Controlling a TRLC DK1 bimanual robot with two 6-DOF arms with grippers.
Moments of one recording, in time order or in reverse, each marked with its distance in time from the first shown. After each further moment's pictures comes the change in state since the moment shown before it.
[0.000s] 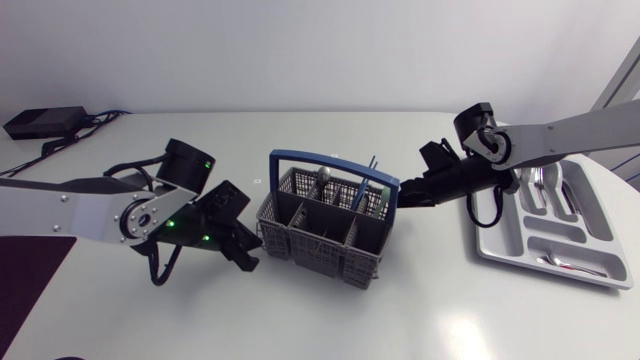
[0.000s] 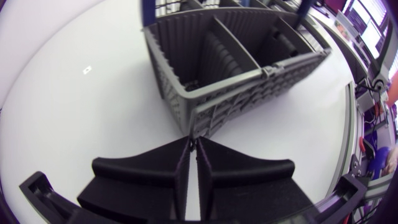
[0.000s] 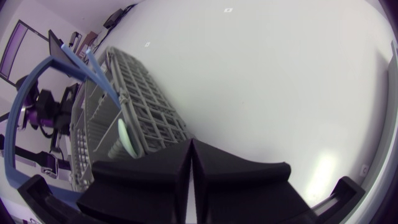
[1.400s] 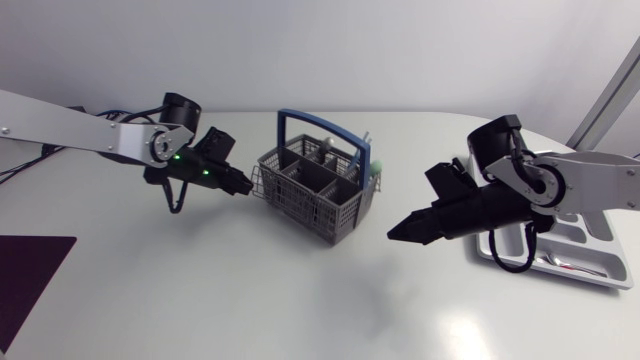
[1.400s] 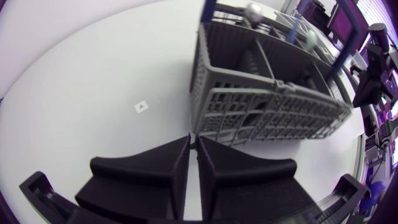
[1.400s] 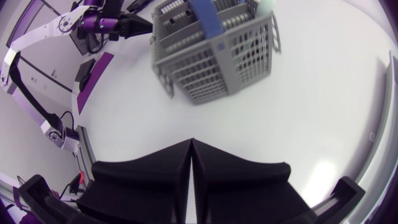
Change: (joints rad) left arm 0.233 0.343 0.431 -0.040 0.122 0.015; right arm 0.106 -0.386 -0.308 -0.009 0.027 -0.008
